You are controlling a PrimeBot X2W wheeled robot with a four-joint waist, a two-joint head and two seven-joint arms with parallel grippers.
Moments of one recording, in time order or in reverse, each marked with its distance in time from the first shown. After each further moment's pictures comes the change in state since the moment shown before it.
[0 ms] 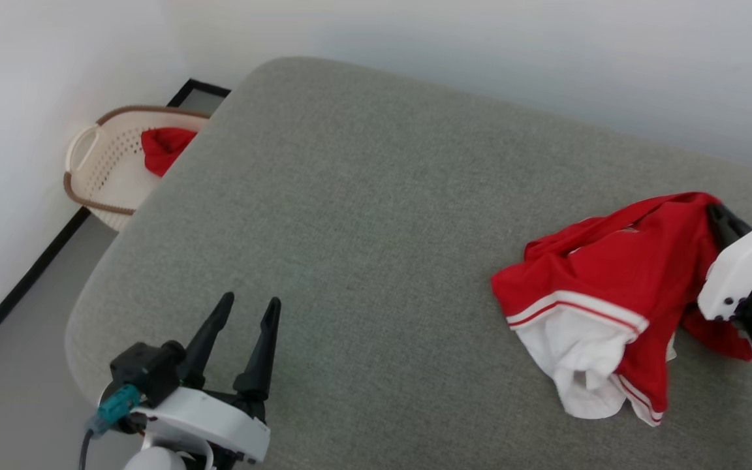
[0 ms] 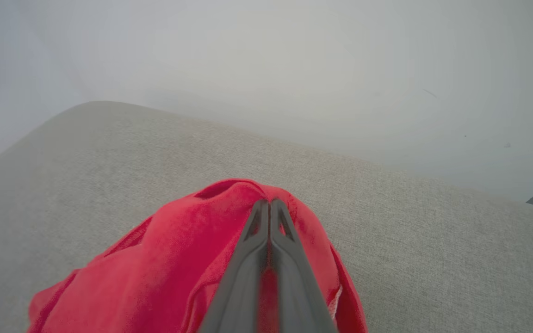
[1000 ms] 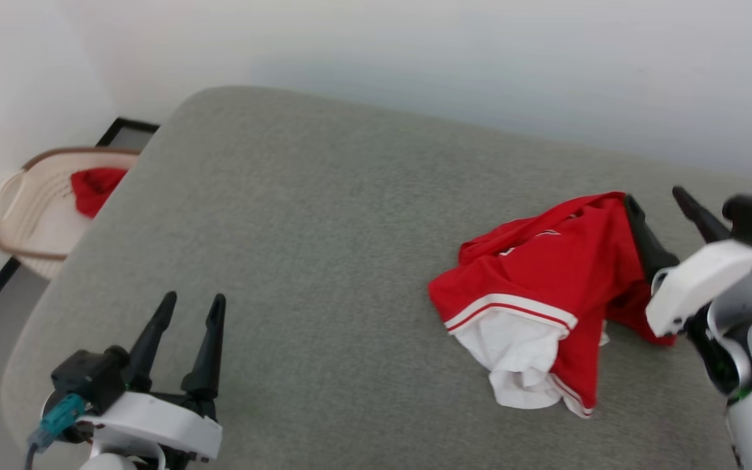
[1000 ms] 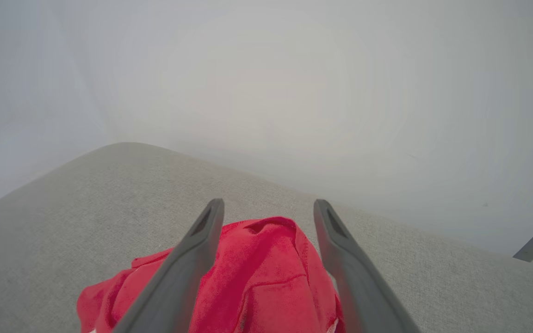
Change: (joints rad) left arm 0.033 0.037 0.106 -0.005 0.021 -0.012 -0.019; right arm 0.003 -0.040 0.225 0.002 0.099 0.000 -0.235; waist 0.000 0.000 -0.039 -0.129
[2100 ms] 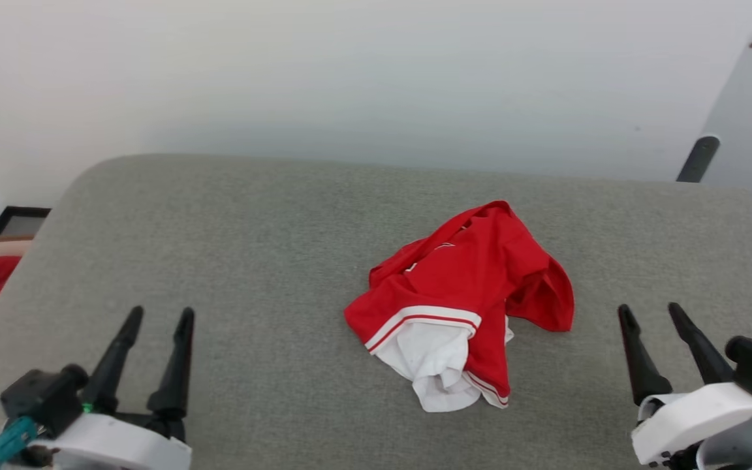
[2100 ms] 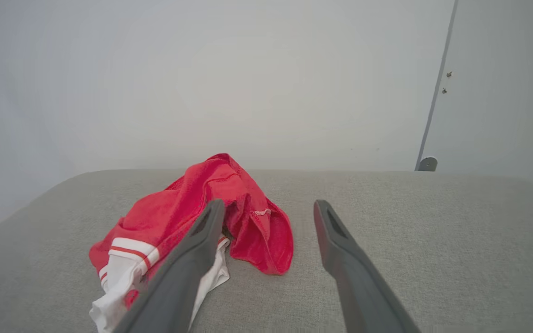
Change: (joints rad) left arm 0.131 0.083 0.061 -0.194 -0.062 0.049 0.069; right arm 0.459 0.203 -0.152 -0.410 -0.098 0.000 0.005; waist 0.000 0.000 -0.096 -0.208
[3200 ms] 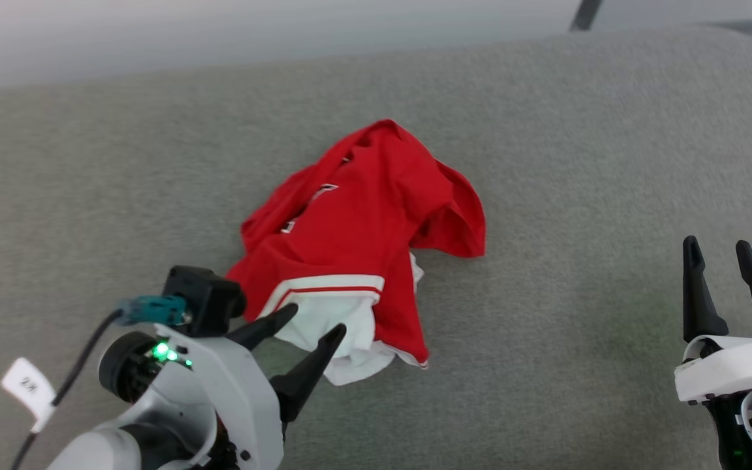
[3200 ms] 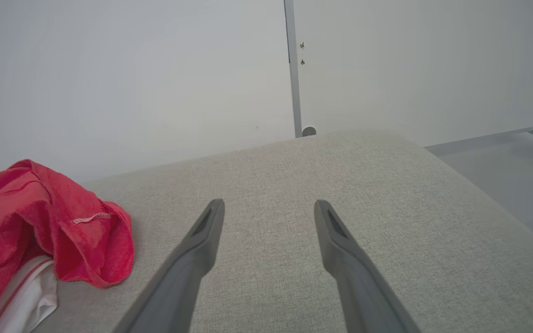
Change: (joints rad) left arm -0.225 0.098 -0.251 -0.405 -0.147 0.137 0.809; right arm -0.126 0.016 -0.130 0.027 0.026 0.000 -0.091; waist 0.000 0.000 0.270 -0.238
